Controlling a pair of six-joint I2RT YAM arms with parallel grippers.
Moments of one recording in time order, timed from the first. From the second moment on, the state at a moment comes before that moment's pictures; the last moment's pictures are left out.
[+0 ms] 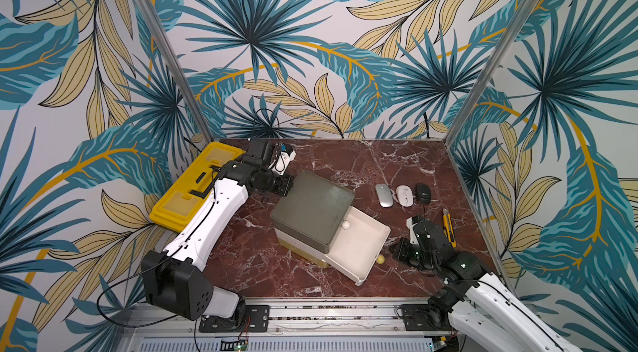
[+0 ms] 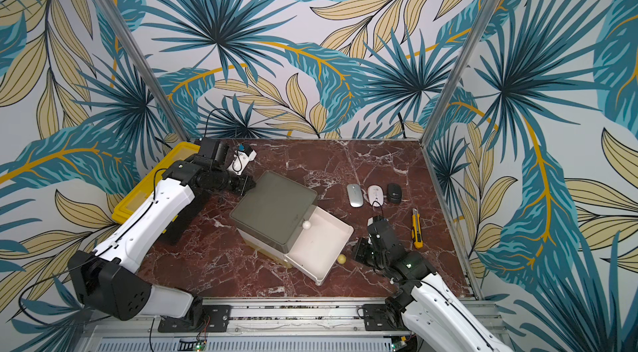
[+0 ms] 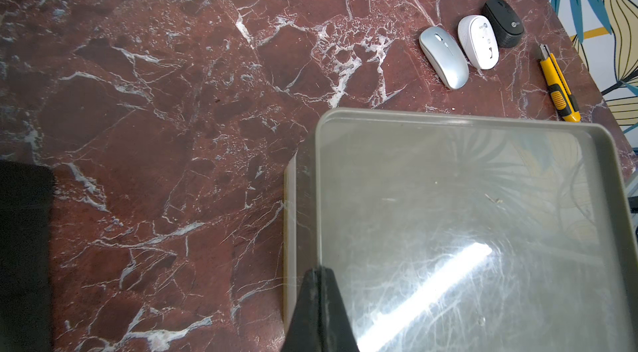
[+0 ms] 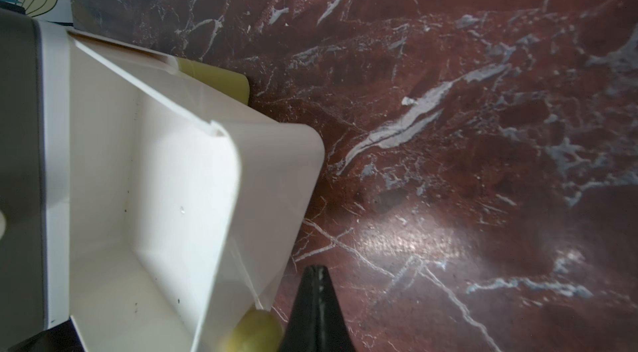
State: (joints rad) left arm -0.30 1.43 1.40 -0.91 0.31 0.01; right arm 0.50 0.68 0.50 -0.69 -0.10 0.87
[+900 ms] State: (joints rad) left arm -0.29 1.43 1.40 -0.91 0.31 0.01; right arm 0.64 1.07 0.65 -0.33 -0.10 0.86
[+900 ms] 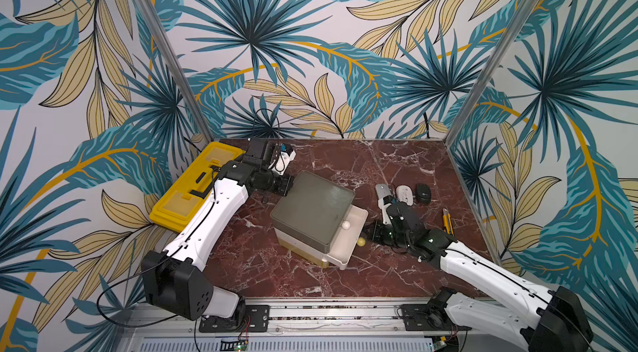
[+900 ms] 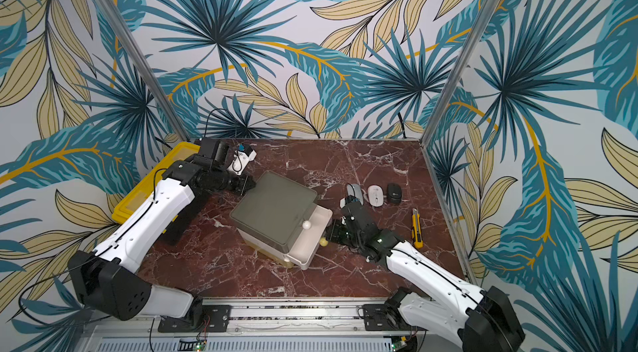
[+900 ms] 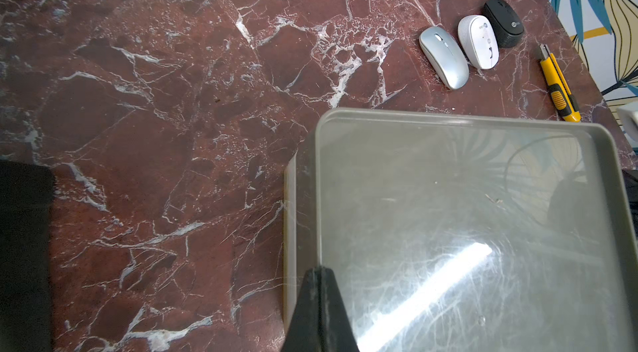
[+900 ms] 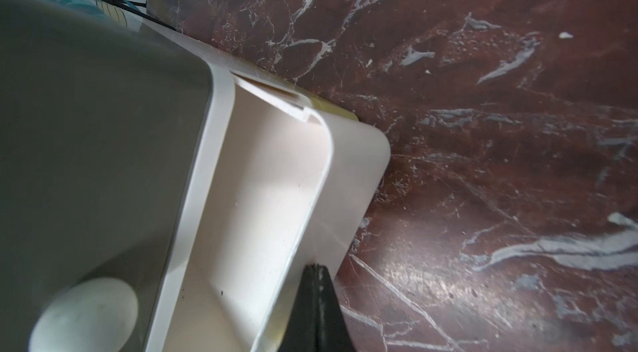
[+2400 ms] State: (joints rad) left arm -0.29 1.43 1.40 -0.91 0.31 0.01; right arm 0.74 1.07 0.47 -0.19 -0.07 0.94
